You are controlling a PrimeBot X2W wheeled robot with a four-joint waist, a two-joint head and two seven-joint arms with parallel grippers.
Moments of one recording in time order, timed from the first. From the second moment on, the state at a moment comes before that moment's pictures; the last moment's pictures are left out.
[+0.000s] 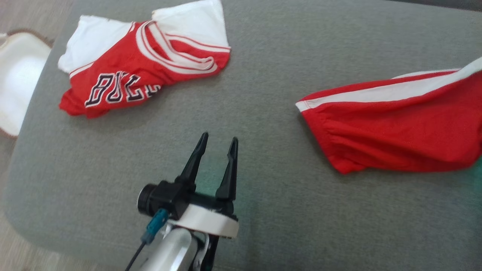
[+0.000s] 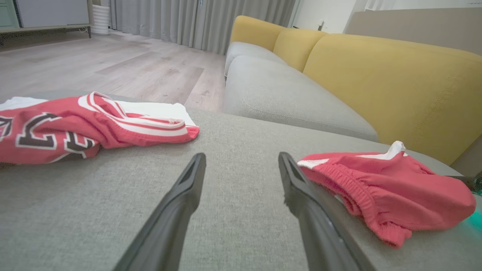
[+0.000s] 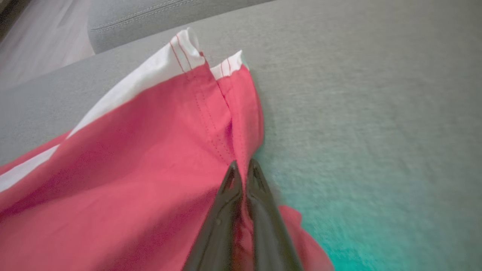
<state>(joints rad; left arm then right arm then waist) -0.25 0.05 -0.58 0.22 -0.44 0.09 -0.25 -0.49 -0.53 -0.04 0.74 0.63 0.13 0.33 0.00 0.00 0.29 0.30</state>
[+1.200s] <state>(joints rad) -0.13 0.05 -0.52 0.27 -0.37 0.02 -0.25 -0.38 -0.29 0.28 0.33 0.61 0.13 0.22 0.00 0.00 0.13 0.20</state>
